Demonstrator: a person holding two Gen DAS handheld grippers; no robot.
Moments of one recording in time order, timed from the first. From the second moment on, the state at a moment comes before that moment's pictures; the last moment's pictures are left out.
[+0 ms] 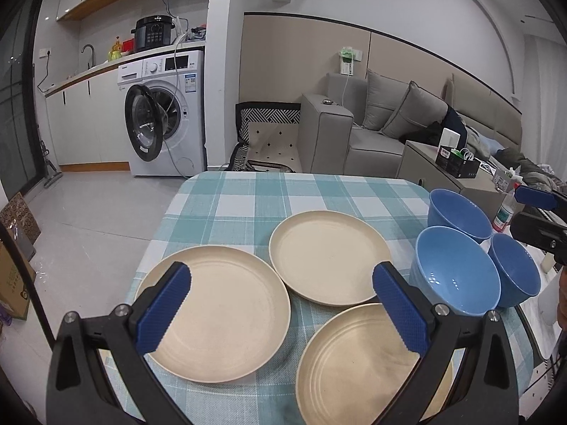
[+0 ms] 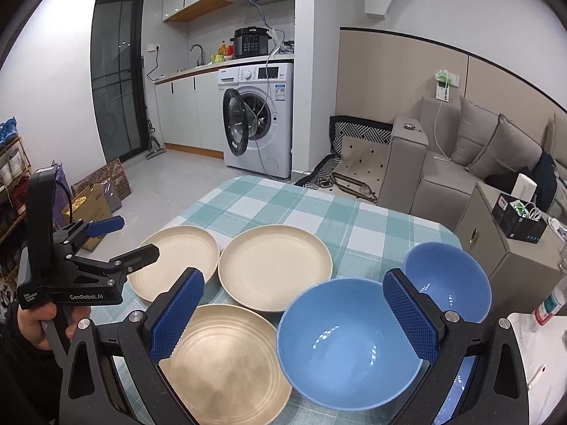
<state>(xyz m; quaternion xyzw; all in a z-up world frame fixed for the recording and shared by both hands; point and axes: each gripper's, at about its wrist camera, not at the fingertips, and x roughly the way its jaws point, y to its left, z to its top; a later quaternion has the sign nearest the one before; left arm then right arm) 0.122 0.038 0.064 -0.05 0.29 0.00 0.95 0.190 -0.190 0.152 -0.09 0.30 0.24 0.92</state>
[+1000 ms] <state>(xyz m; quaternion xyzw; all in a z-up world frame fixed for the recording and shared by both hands) 0.204 0.039 0.038 -0.03 0.36 0.02 0.93 0.311 -0.170 0.112 -0.05 0.42 0.21 0.88</state>
